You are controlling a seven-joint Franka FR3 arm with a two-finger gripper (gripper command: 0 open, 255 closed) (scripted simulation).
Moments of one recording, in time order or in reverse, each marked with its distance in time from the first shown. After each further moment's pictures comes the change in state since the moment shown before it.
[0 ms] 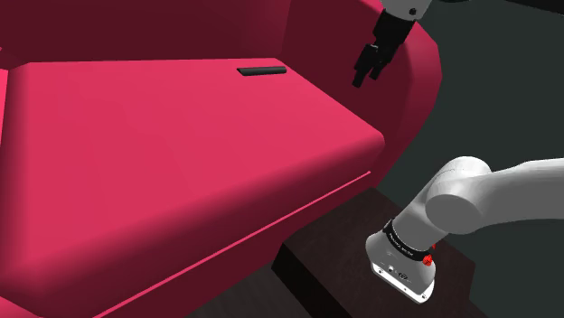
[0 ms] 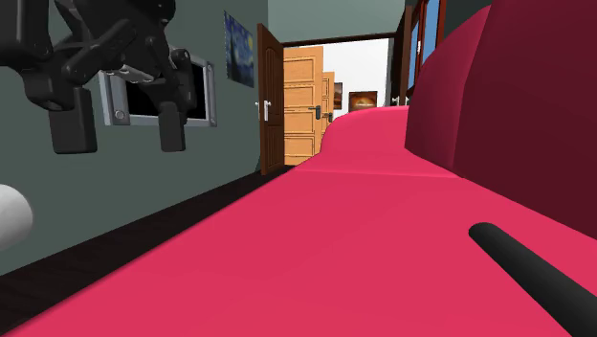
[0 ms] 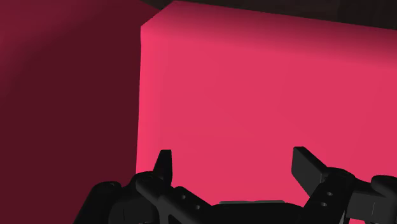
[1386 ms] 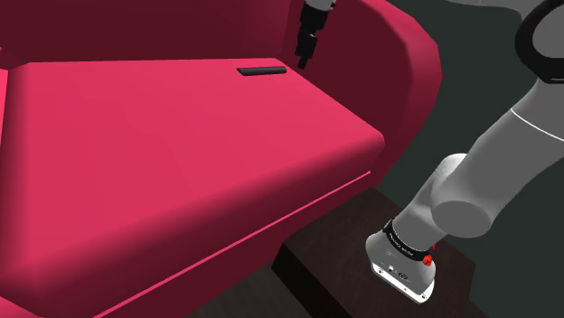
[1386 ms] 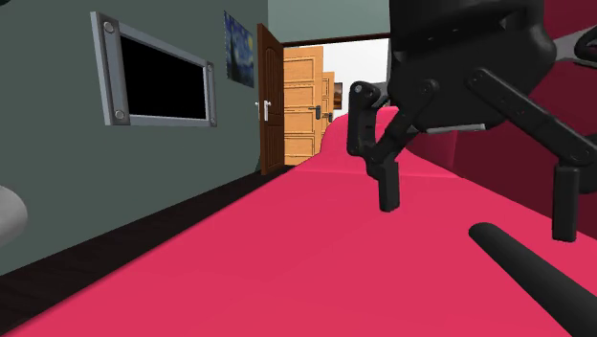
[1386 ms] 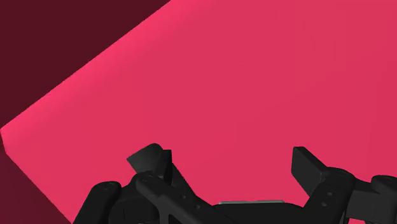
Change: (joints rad) arm 0.161 0.705 -0.204 0.514 0.035 0.223 -0.901
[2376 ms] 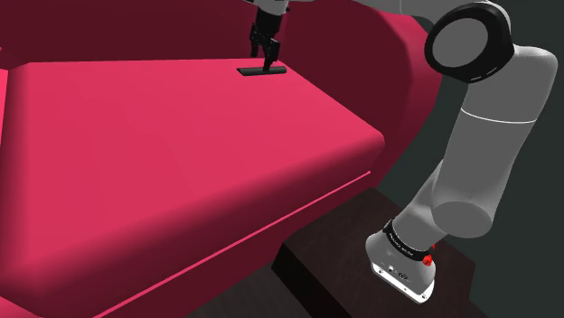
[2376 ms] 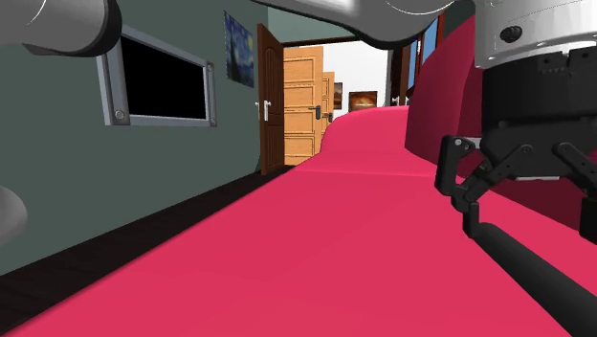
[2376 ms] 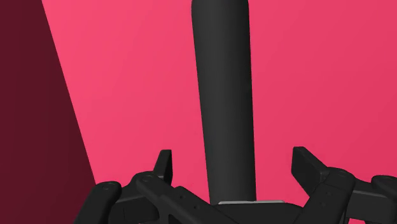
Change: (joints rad) arm 0.015 0.368 0.063 0.373 0.075 -0.010 -0.403
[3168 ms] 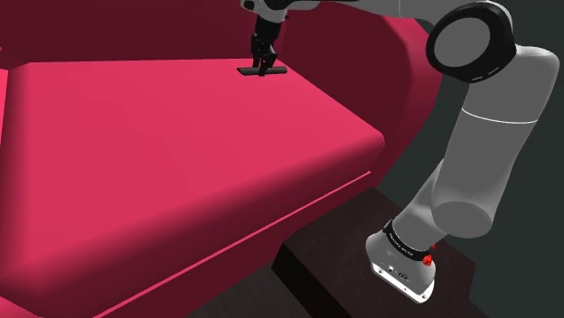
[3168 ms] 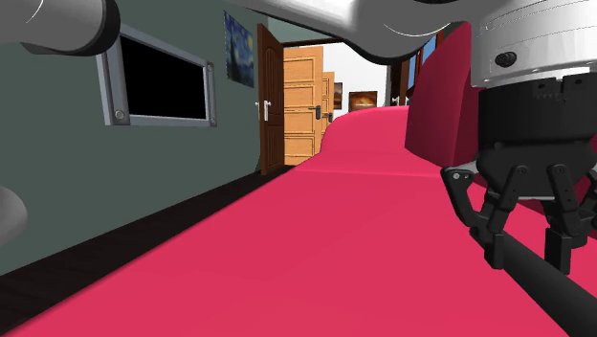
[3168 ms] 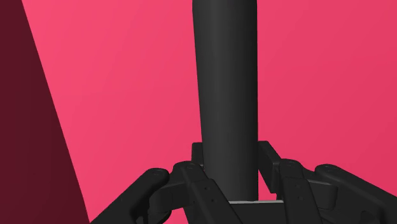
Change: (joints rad) arm 0.001 -0.007 0.000 -0.057 -0.001 0.054 -0.001
